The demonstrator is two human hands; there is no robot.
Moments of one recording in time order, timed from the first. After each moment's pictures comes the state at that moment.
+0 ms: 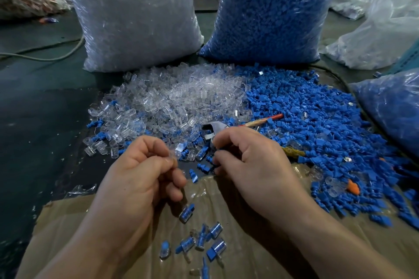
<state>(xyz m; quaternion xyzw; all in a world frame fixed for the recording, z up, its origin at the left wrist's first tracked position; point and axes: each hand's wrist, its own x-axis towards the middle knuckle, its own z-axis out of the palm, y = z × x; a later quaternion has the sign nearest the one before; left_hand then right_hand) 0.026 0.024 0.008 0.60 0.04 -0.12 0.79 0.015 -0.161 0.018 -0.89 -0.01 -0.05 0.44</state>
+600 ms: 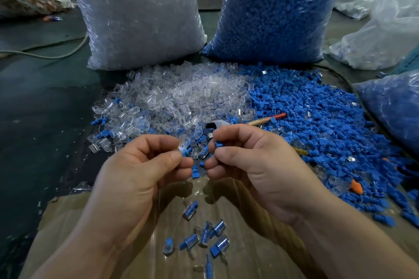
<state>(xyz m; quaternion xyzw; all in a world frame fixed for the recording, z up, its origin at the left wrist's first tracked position) 0.027 0.027 0.008 0.60 0.06 -0.08 0.80 0.014 -0.158 0.029 -0.57 0.05 0.12 0.81</state>
